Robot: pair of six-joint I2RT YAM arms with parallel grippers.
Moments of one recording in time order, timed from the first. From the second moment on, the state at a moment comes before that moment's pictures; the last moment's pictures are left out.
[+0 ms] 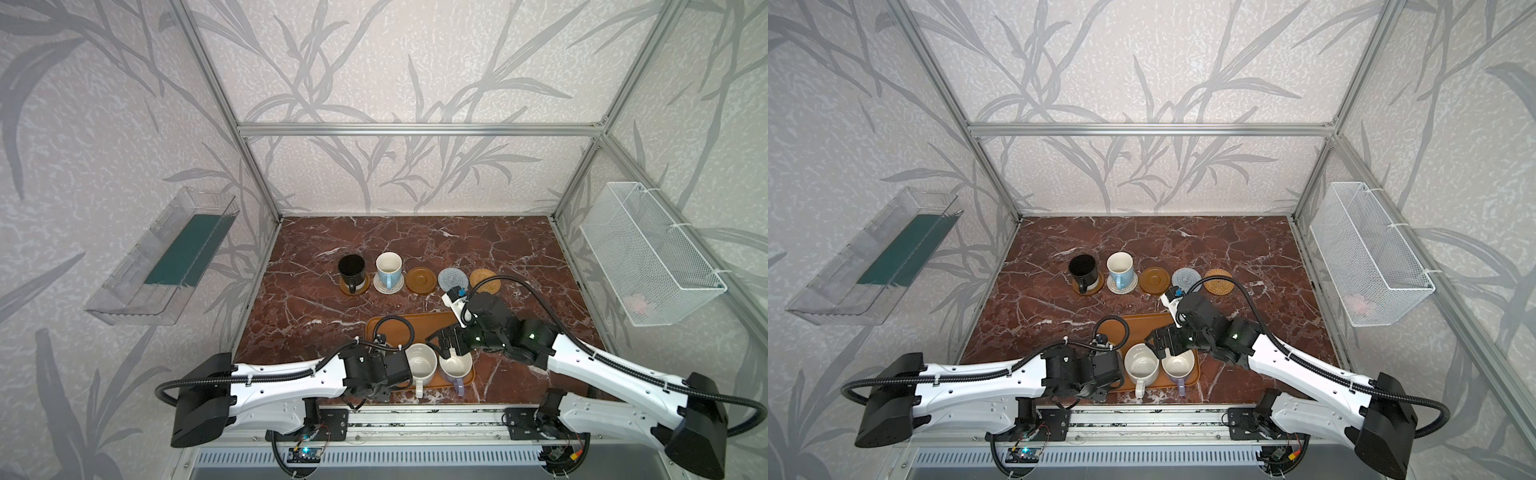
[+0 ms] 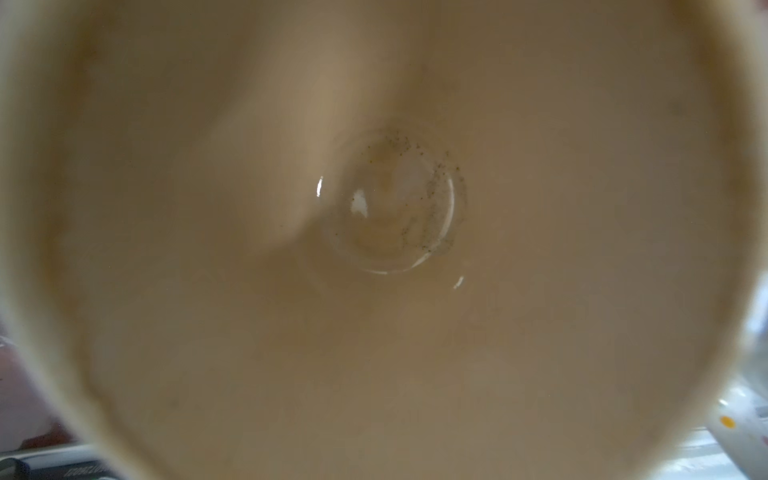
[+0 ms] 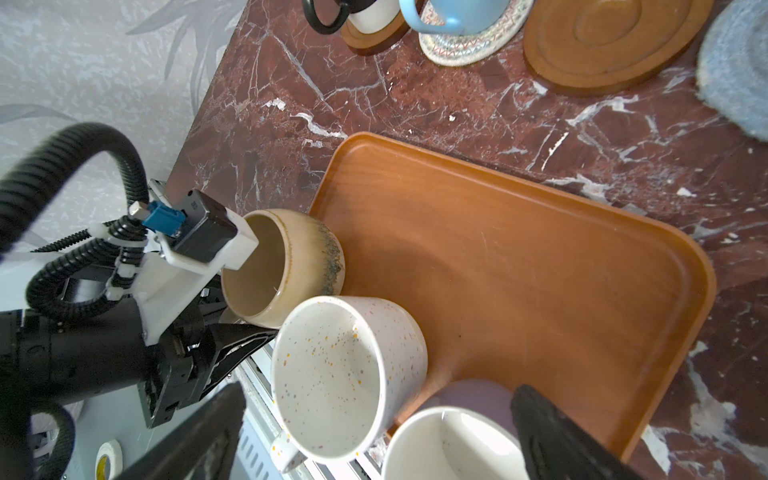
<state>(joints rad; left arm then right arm) -1.25 1.18 0.68 -0.95 -0.18 -1.10 0.89 1.07 0.76 -0.45 -0.20 0.56</state>
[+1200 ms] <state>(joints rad) -1.26 1.12 0.71 -0.99 -0.22 -1.12 0.89 1.03 0.74 -0.43 -0.19 0.57</state>
